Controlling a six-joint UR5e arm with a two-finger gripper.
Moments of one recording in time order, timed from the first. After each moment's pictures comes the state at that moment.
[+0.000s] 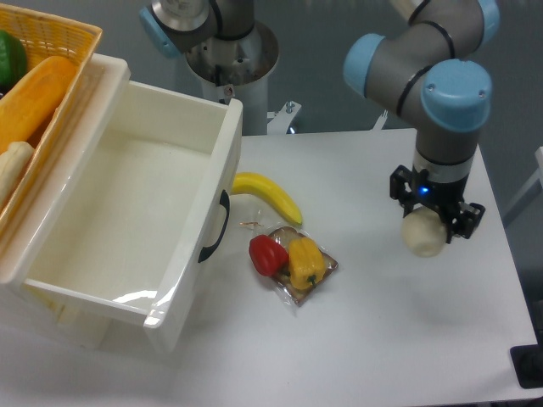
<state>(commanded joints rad) 2.65 -1.93 -1.47 -1.14 1.60 1.32</state>
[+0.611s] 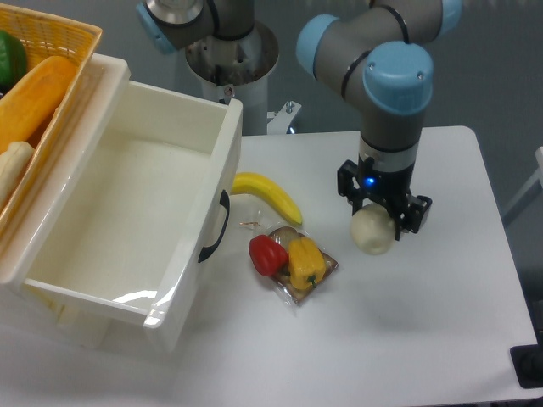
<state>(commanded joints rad) 2.61 -1.80 -1.54 -1.17 1.52 1.24</state>
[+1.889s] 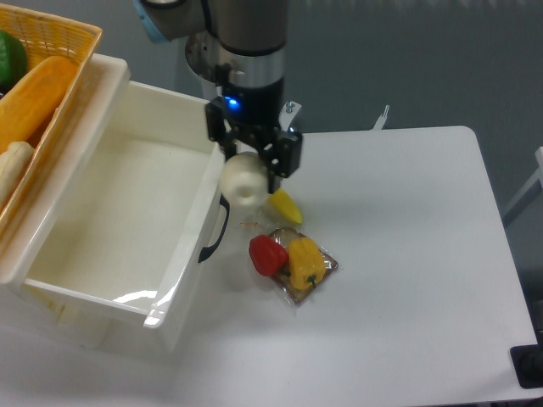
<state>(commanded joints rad) 2.32 -1.57 -1.58 -1.28 1.45 0.95</state>
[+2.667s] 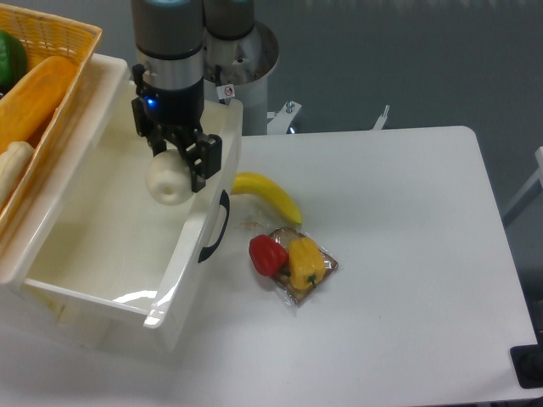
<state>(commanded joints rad) 2.19 -1.60 -1.62 -1.28 1.46 0.88</state>
